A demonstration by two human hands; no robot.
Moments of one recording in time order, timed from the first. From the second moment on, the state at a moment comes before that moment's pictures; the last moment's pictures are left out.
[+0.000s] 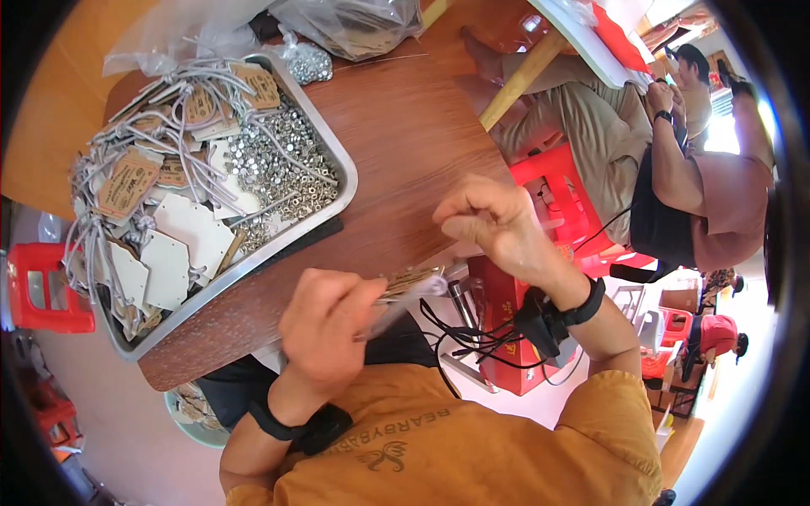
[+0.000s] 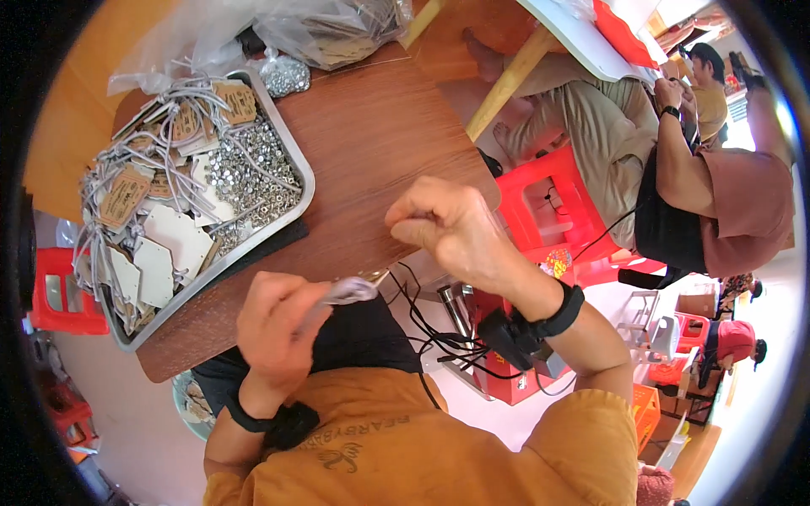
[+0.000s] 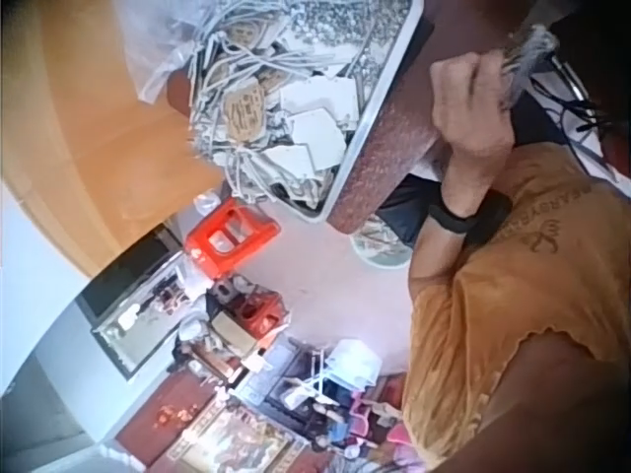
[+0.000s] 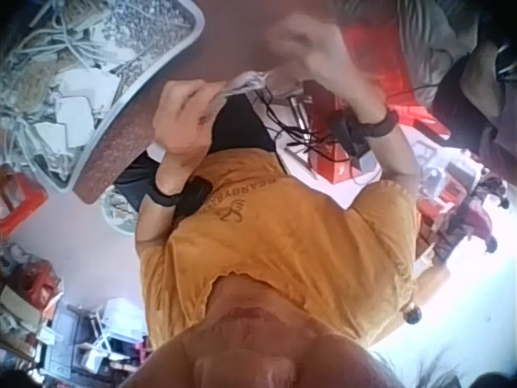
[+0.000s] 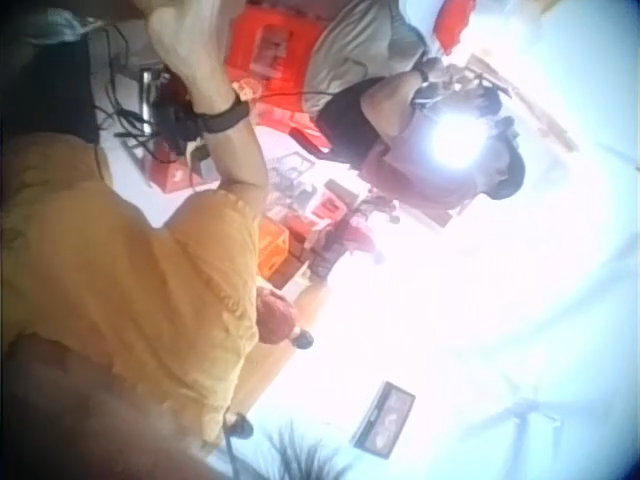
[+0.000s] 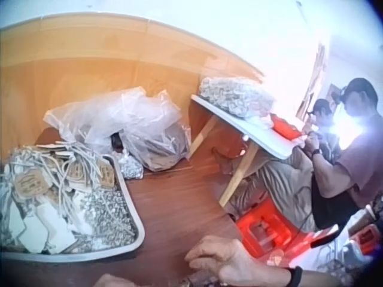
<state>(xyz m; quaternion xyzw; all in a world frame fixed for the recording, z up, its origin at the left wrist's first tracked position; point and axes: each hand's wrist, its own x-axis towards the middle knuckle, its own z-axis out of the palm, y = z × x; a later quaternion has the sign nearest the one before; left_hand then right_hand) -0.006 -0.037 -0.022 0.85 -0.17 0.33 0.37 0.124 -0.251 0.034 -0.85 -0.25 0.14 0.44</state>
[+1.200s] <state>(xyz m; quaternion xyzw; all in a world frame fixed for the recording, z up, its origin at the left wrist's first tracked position) -0.084 0.014 0.018 0.78 -0.04 0.26 0.56 0.045 -0.149 0.019 -0.61 -0.63 -0.22 0.42</state>
